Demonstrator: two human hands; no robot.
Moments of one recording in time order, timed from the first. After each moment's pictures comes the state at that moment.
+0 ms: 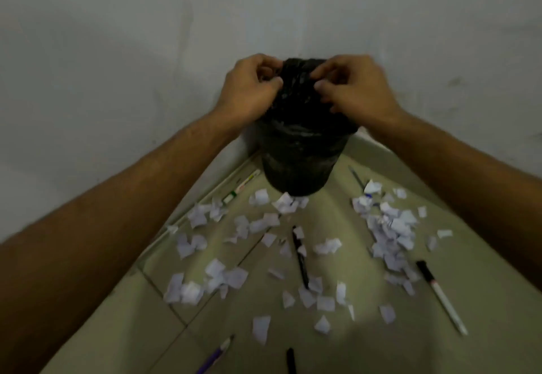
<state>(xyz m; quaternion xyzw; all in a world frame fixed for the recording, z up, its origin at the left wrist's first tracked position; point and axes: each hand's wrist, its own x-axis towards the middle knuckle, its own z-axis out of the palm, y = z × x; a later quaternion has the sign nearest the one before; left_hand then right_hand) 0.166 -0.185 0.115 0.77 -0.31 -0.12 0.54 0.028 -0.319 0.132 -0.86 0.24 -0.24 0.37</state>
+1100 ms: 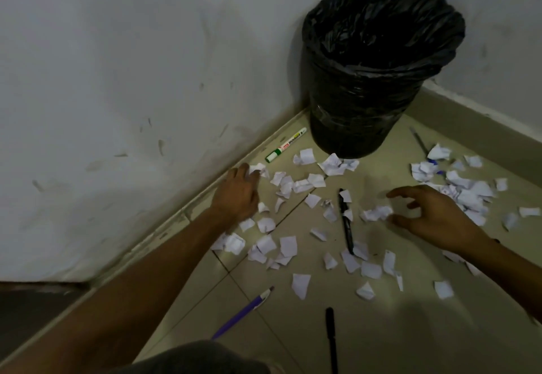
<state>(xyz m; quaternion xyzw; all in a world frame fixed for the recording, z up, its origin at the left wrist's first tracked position) 0.142 0.000 -0.128 0.91 -0.41 -0.10 -0.01 -0.122 -0.287 -0.074 -0.90 0.29 0.10 0.31</state>
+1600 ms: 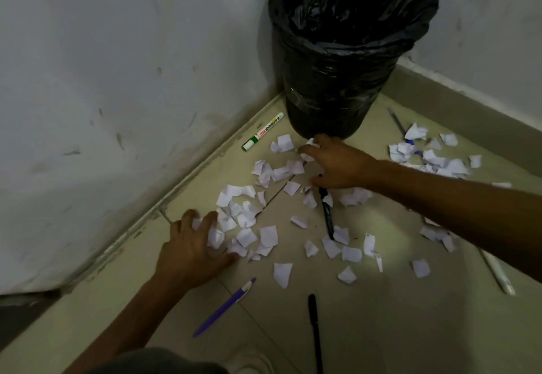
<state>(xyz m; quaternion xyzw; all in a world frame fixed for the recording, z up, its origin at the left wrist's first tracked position) 0.050 0.083 -0.113 0.94 -0.27 -0.18 0.02 -0.001 -0.262 -0.083 -0.97 0.09 0.17 0.16</state>
